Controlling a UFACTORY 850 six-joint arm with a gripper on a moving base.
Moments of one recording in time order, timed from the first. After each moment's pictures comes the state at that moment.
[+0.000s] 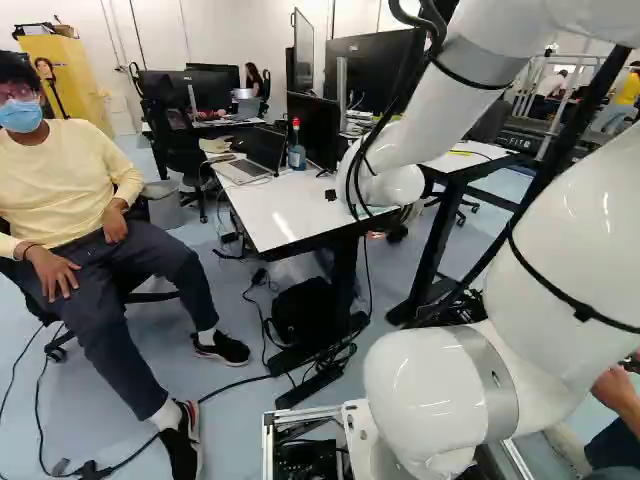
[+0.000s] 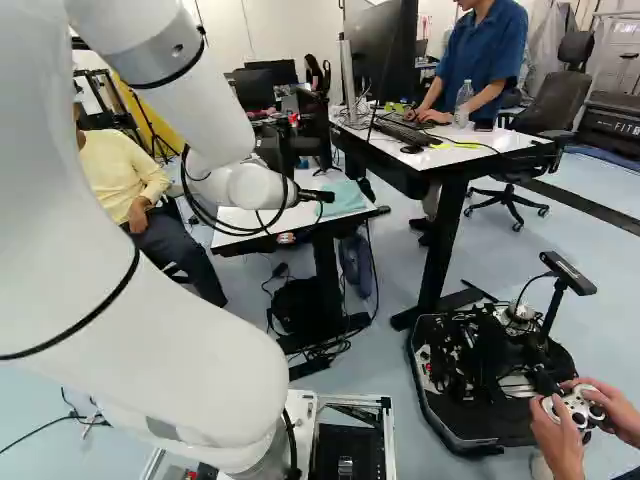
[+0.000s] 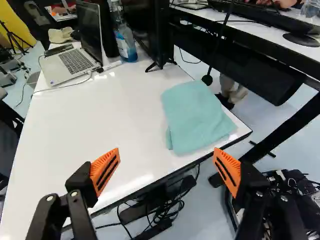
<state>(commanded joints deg) -1.5 8.4 -23.5 2.0 28.5 0.0</state>
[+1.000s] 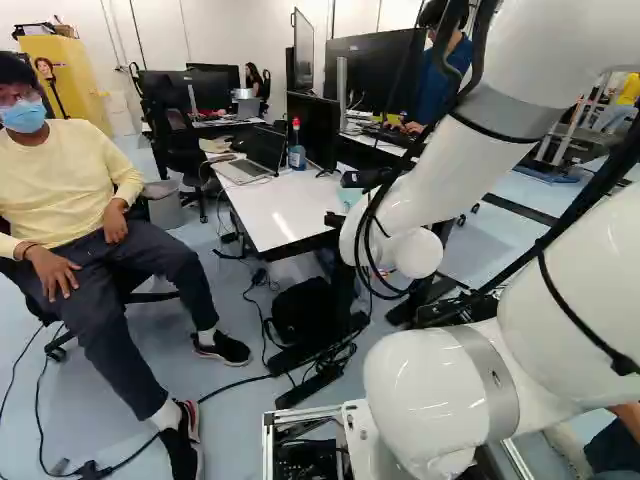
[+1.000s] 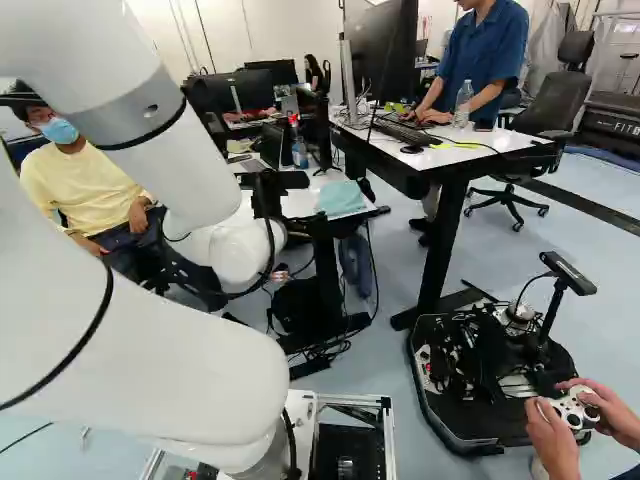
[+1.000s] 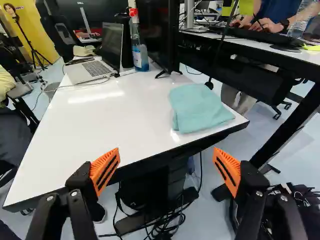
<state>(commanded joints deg) -0.2 14.8 -7.8 0.3 46.7 0.0</state>
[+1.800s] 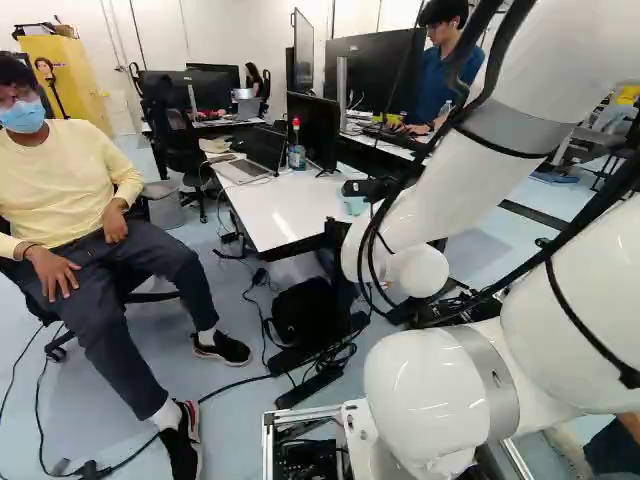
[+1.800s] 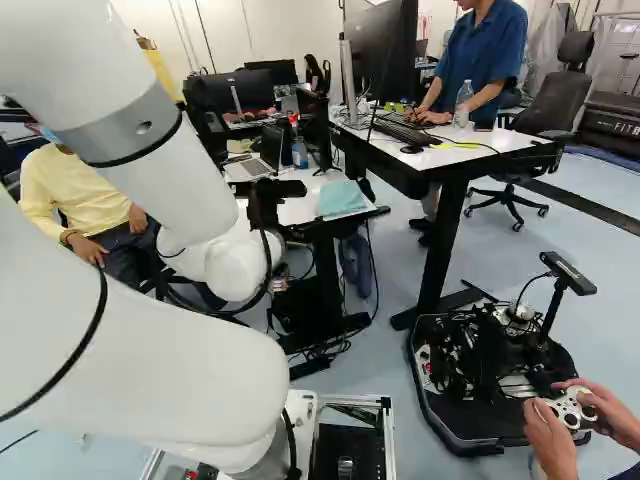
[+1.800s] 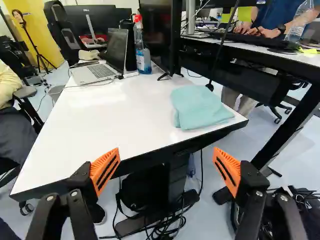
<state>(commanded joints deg) 0.0 16.0 -5.0 0.0 50.0 0.0</state>
